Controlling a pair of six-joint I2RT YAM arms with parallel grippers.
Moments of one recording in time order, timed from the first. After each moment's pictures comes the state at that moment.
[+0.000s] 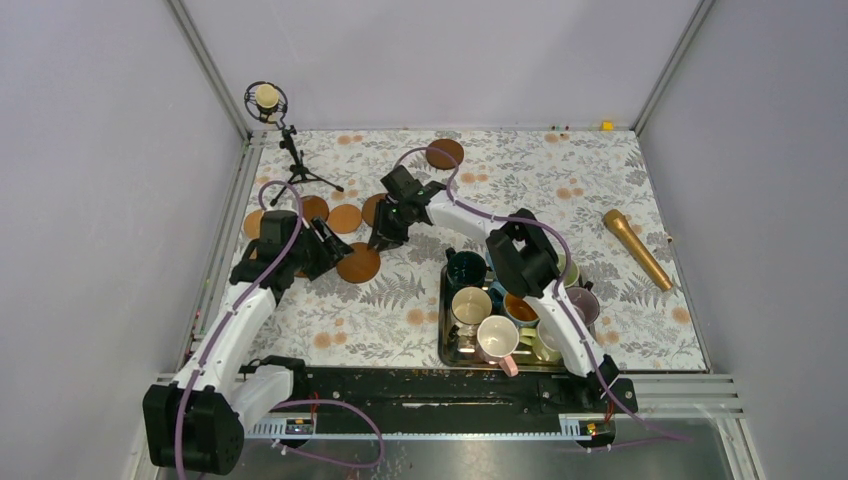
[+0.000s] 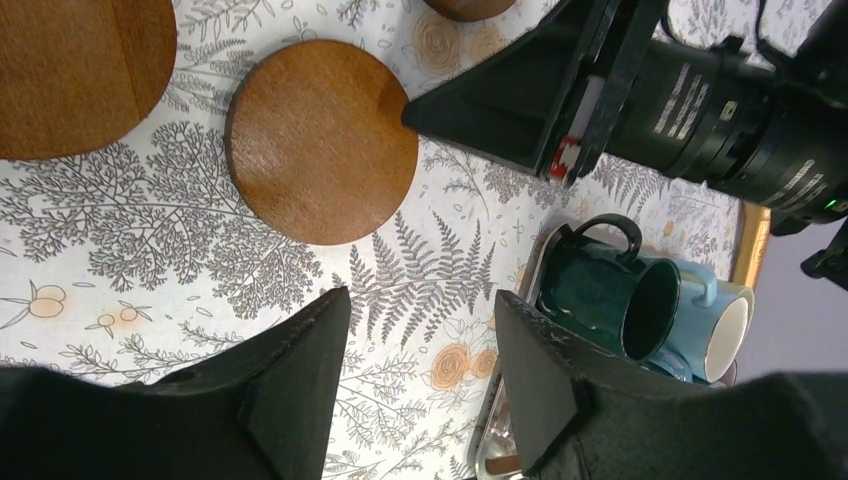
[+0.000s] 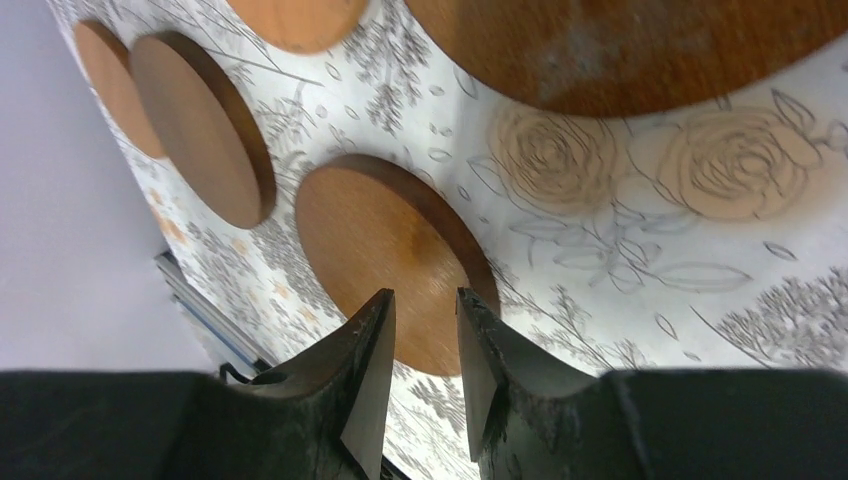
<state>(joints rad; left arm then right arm) -0.11 0.98 0.70 -0.48 0.22 -0.72 0.77 2.44 2.01 -0.56 -0.36 0.86</state>
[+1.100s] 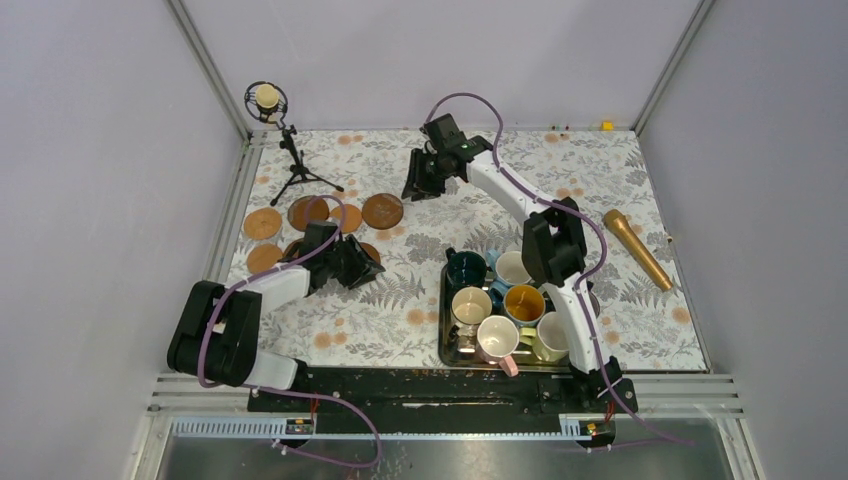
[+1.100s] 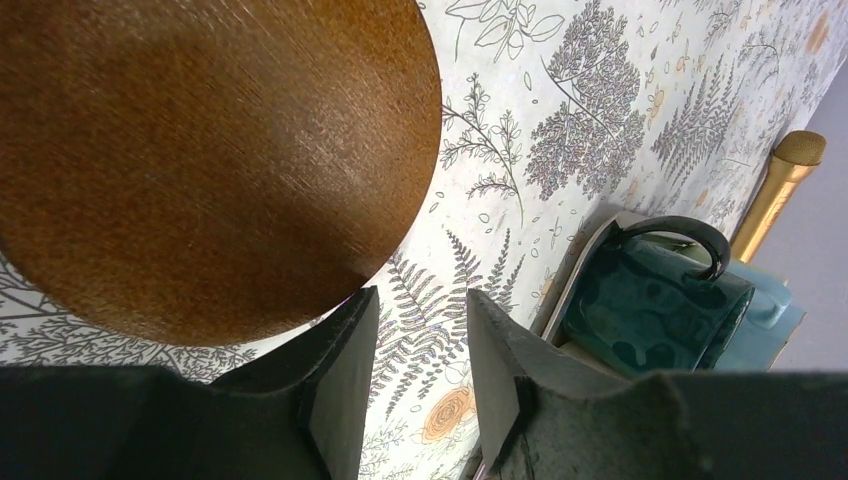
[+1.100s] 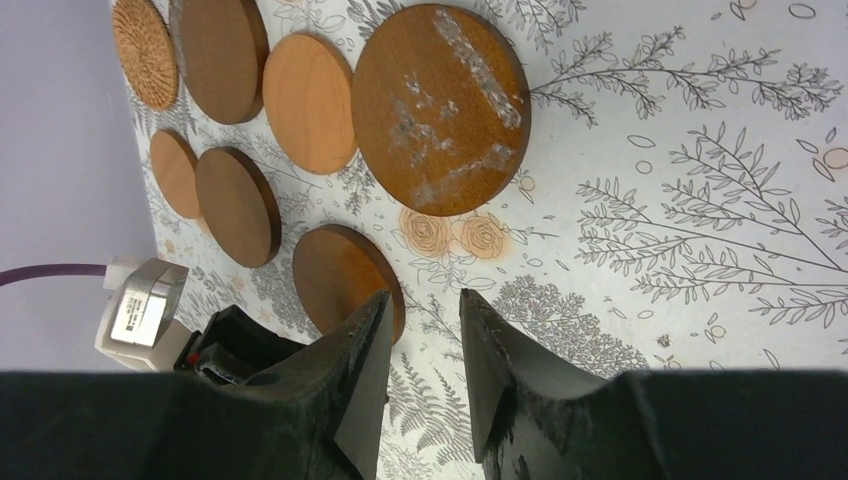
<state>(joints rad) -0.23 1.40 0.55 -0.01 0.34 -0.88 0.57 2.36 2.19 -0.72 -0.33 0.62</state>
